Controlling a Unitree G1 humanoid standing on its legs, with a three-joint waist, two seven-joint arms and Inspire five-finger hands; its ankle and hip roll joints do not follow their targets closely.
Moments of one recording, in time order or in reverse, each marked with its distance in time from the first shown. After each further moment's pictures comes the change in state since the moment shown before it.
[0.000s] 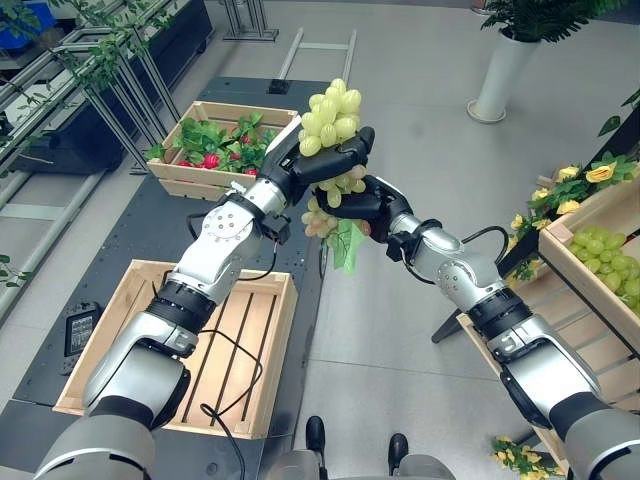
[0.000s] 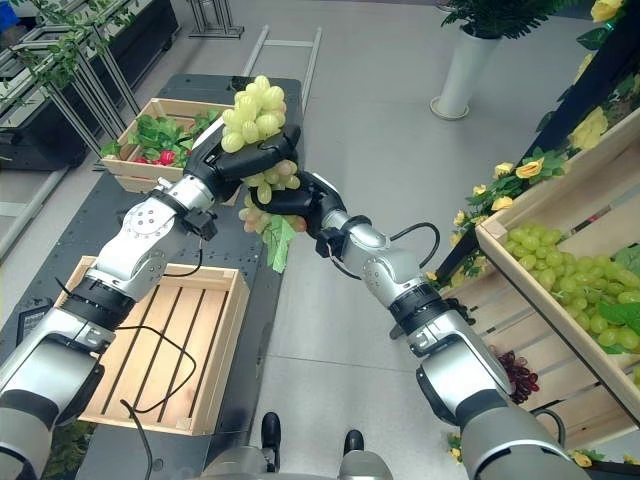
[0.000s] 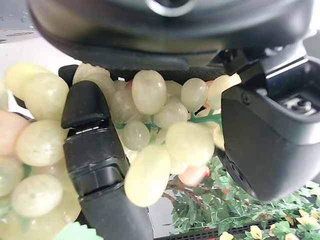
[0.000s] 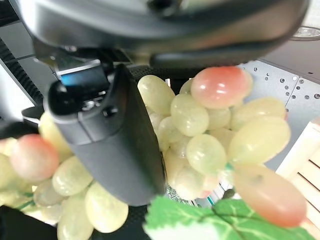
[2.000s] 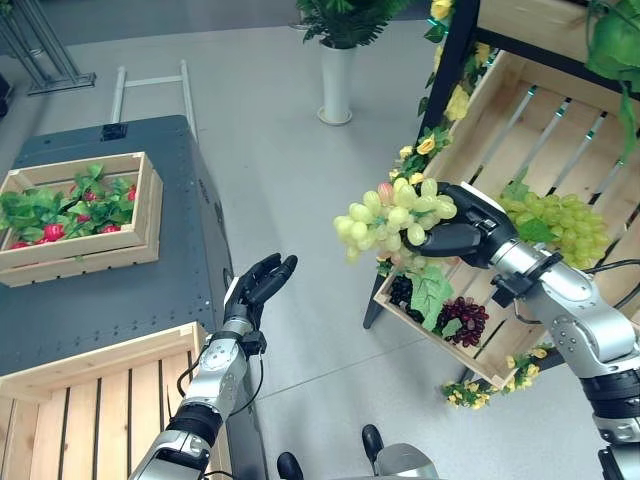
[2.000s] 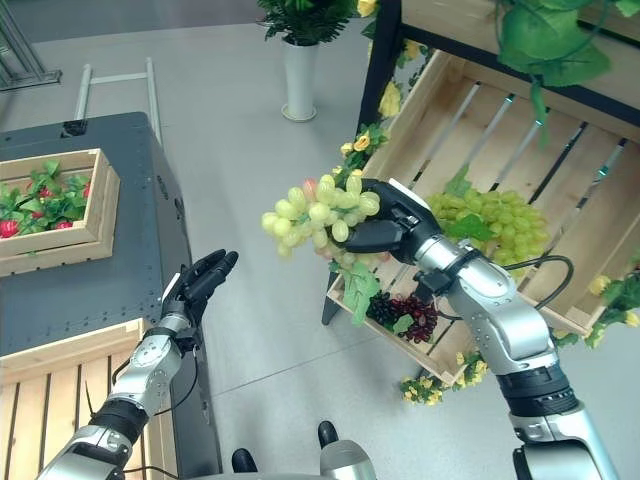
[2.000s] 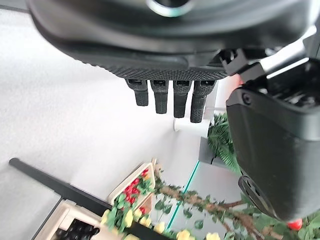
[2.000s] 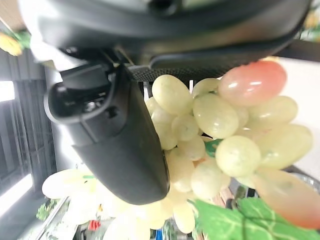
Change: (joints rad) left arm 0.596 -0.241 0.269 0.237 0.107 -0.090 0.192; right arm 0.527 -0.429 -0.419 -0.622 -0.197 0.030 0.286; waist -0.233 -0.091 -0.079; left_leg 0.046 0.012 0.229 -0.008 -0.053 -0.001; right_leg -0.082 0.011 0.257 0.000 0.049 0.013
